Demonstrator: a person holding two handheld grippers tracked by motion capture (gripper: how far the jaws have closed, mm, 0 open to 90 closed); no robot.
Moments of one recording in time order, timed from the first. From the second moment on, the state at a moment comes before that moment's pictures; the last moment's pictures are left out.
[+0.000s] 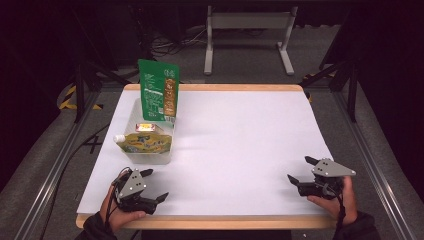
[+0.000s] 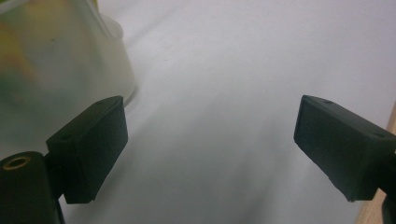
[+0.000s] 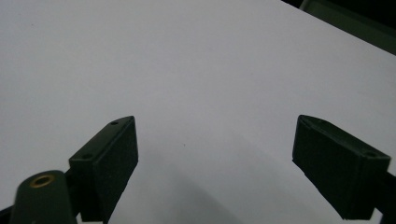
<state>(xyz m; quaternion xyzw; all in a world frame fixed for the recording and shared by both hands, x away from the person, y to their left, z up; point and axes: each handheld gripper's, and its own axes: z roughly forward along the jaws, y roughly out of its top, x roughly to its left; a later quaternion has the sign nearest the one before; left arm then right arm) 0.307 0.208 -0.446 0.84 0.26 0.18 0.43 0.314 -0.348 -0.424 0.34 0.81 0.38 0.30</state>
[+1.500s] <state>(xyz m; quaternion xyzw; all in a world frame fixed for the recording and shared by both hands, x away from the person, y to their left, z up) 0.310 0.211 -0.443 0.83 0.27 0.19 0.45 0.299 -0.364 -0.427 0.36 0.78 0.39 0.34</state>
